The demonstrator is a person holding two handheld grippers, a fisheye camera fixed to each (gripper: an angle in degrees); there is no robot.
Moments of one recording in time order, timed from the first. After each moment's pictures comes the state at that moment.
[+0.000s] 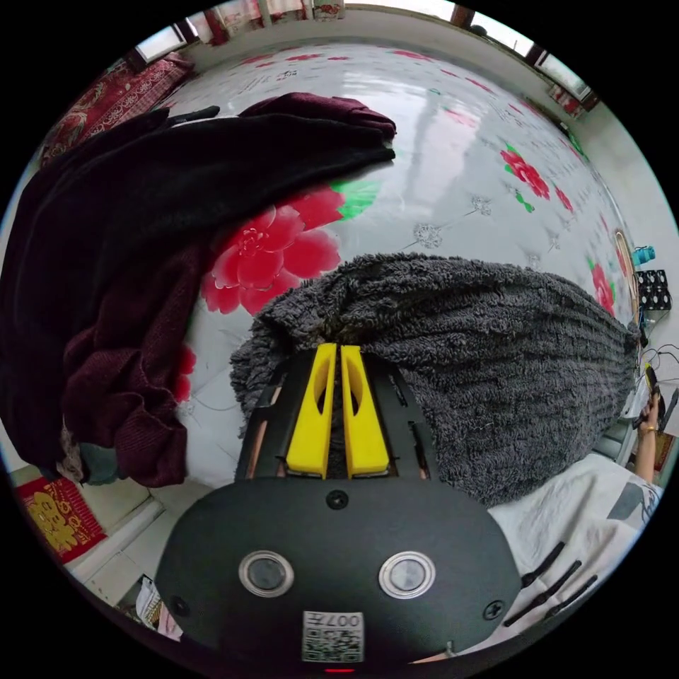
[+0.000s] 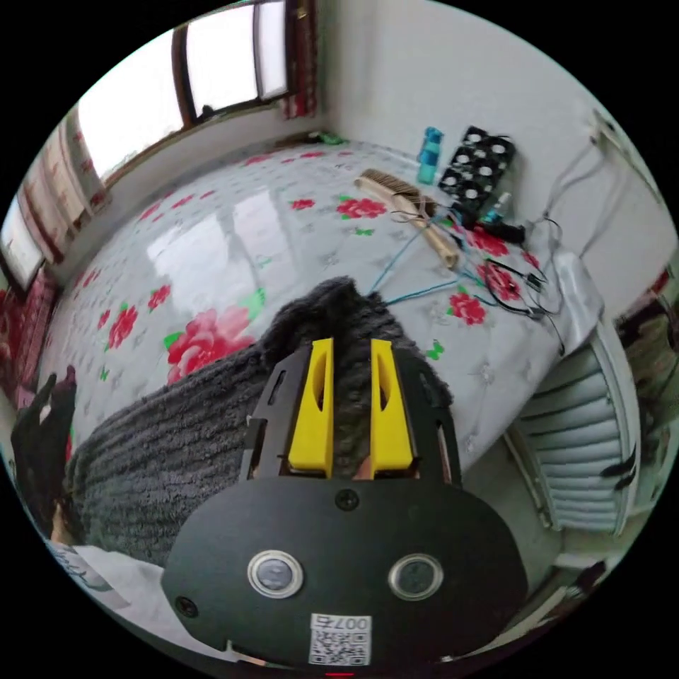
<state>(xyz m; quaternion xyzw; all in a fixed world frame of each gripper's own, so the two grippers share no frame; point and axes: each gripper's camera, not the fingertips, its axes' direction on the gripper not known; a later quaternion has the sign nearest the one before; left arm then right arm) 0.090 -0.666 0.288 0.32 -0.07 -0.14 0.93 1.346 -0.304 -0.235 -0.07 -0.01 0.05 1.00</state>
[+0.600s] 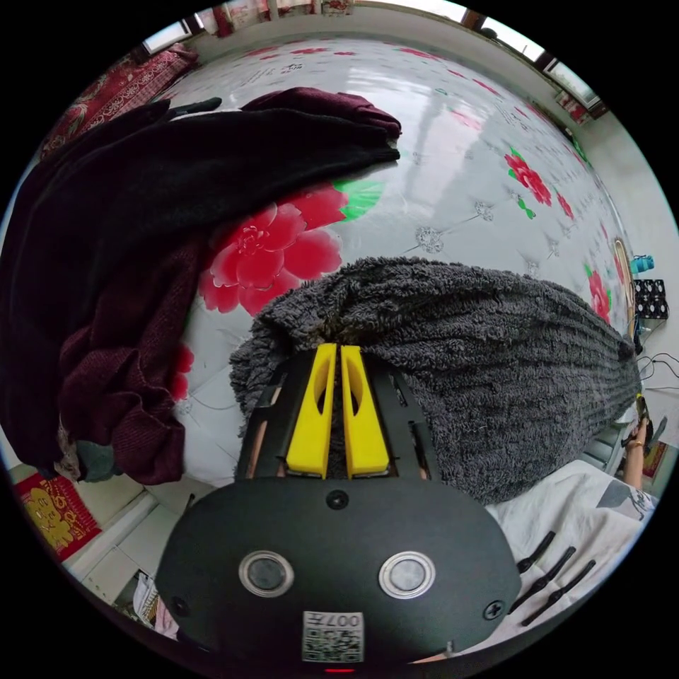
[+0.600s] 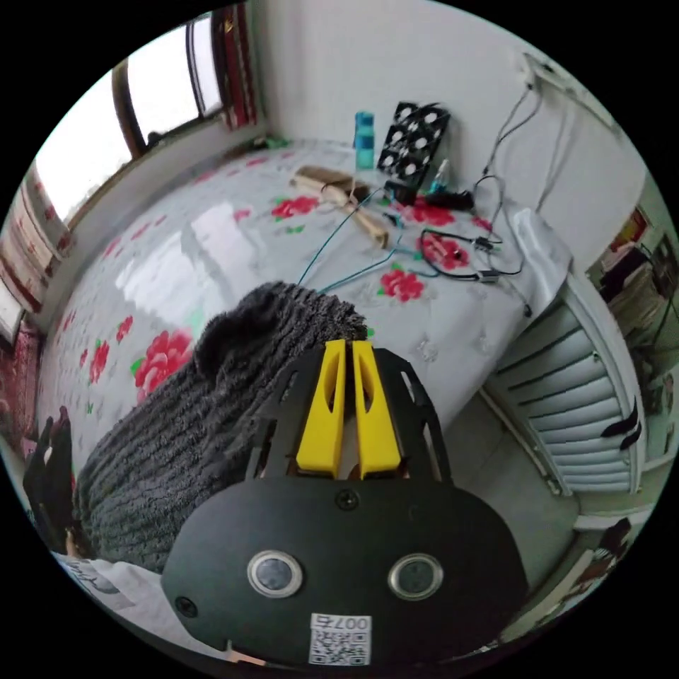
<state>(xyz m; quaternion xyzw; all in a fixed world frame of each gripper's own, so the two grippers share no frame) 0.077 -0.648 0.283 0.31 -0.05 -0.15 0.94 1.465 -0.290 -0.251 -0.07 0.02 0.12 0.99</state>
